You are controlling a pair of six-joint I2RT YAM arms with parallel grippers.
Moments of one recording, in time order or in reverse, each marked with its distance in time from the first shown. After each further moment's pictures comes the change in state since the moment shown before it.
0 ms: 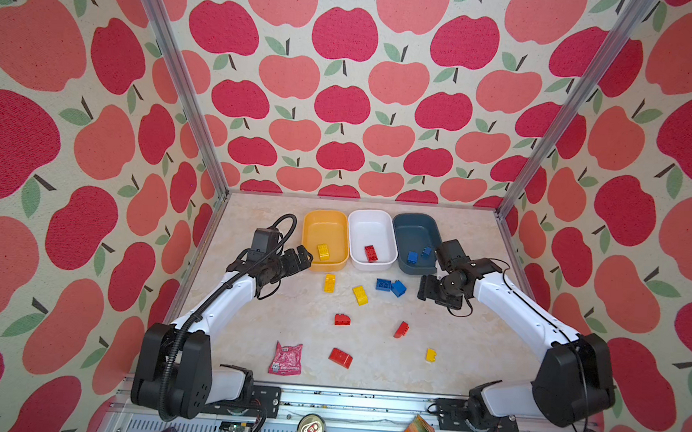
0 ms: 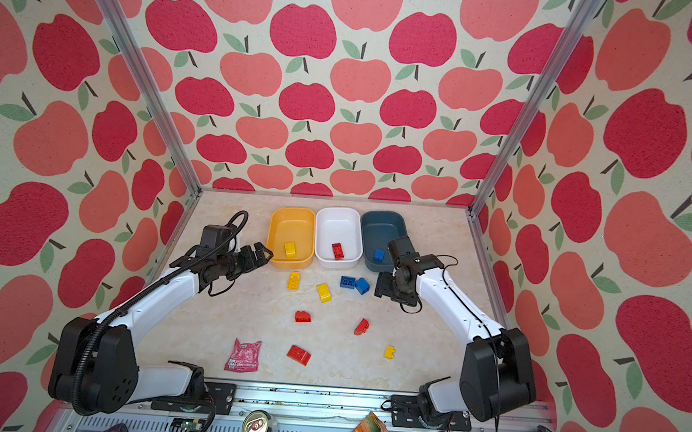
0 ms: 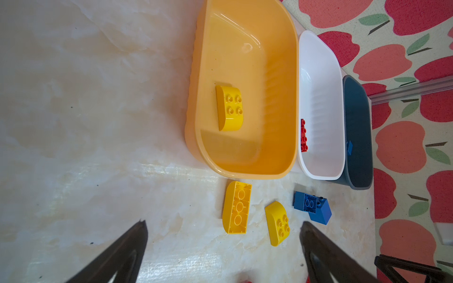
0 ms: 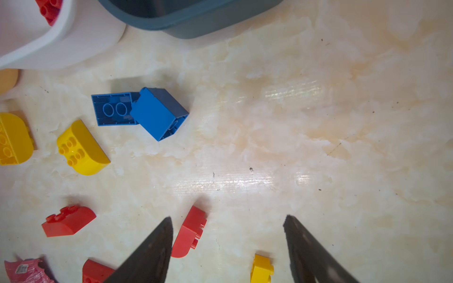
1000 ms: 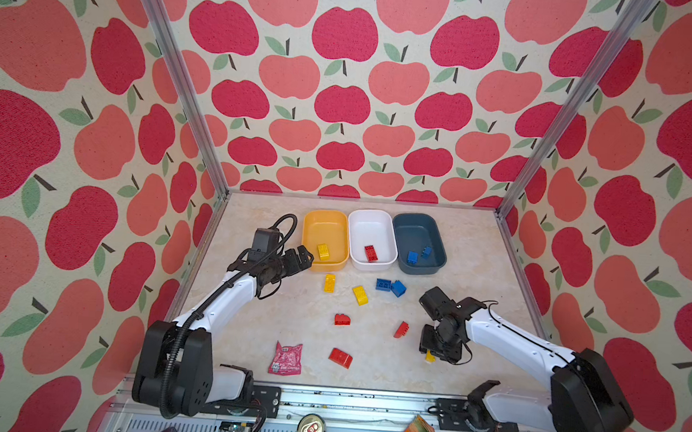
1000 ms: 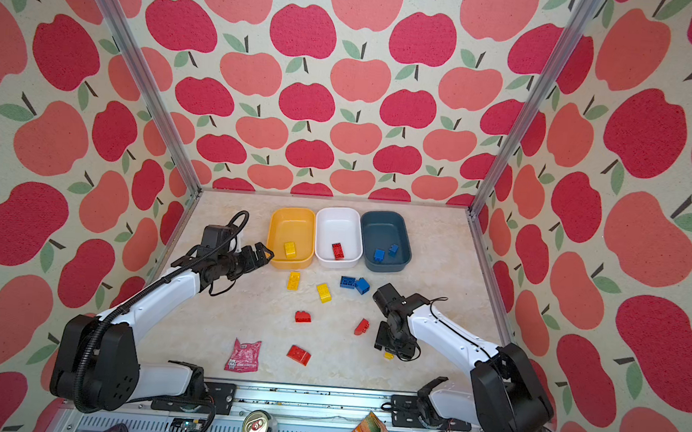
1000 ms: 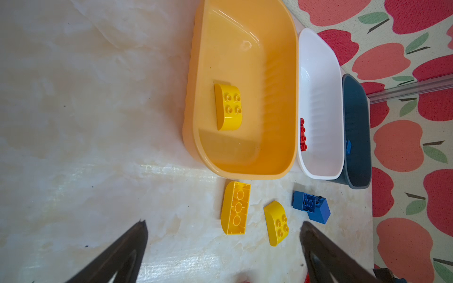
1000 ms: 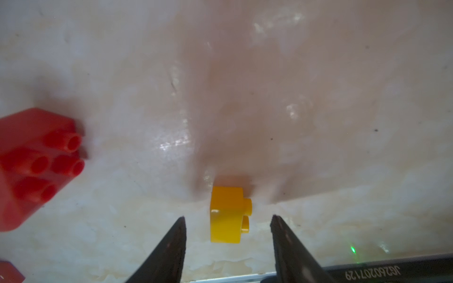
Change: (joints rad) left arm 0.000 0.013 -0.003 0.007 0.007 -0.005; right arm 0.195 -0.117 -0.368 -0.018 -0.018 0.286
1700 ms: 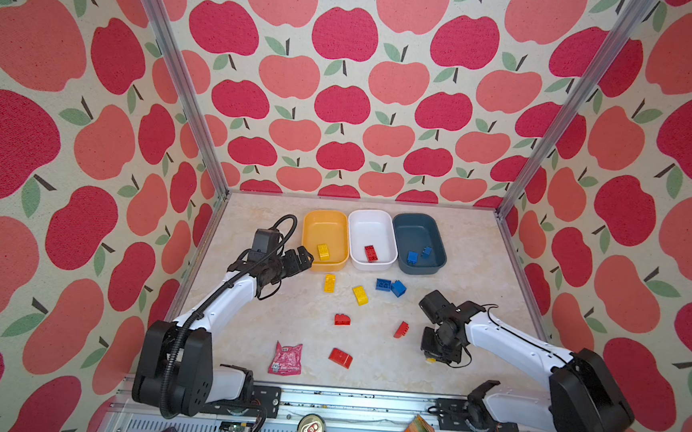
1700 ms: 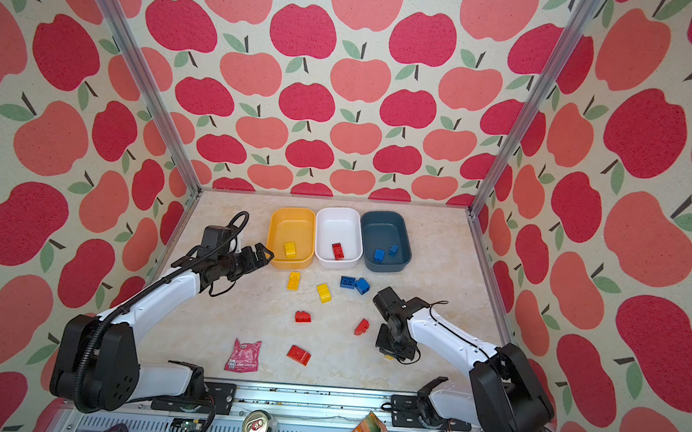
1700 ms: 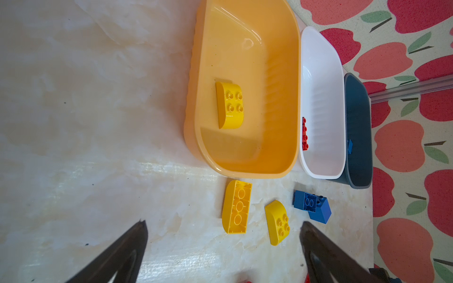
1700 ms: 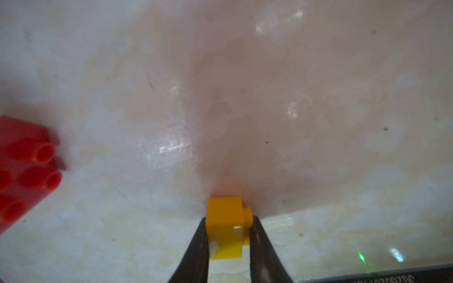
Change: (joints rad) left arm 0.000 0.000 -0.005 0.000 0.000 -0.002; right arm 0.002 -0.006 -0.028 0.030 0.007 0.026
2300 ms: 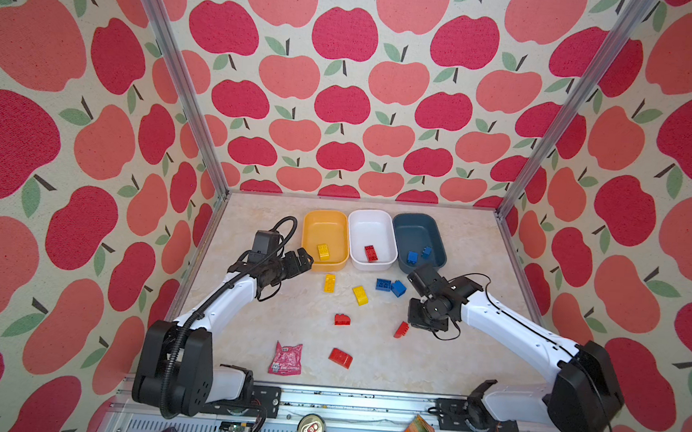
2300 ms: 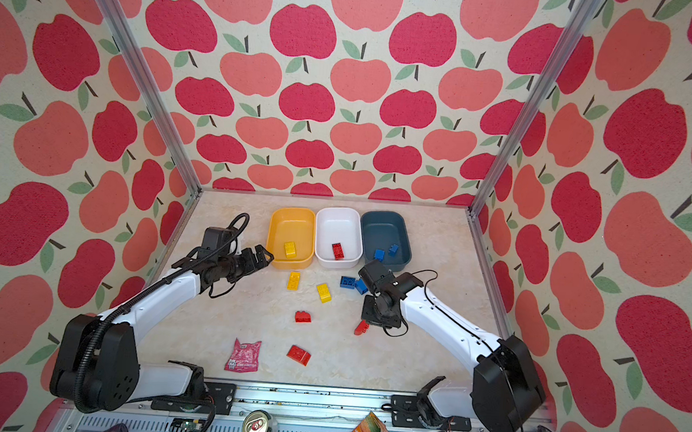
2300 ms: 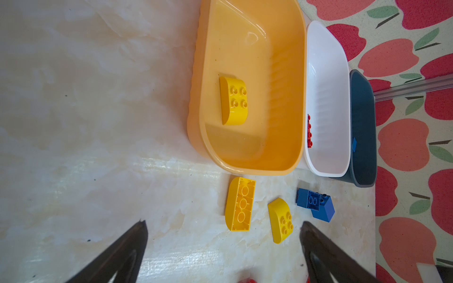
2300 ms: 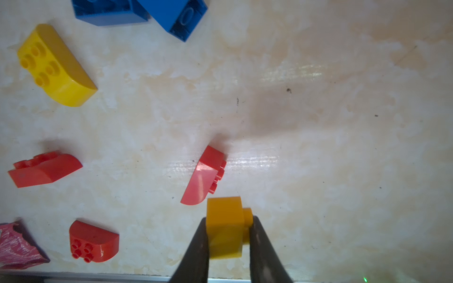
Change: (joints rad) left arm 0.000 0.000 -0.013 0.000 0.000 0.000; right arm 0.093 0.131 0.399 -0.053 0.068 -0.119
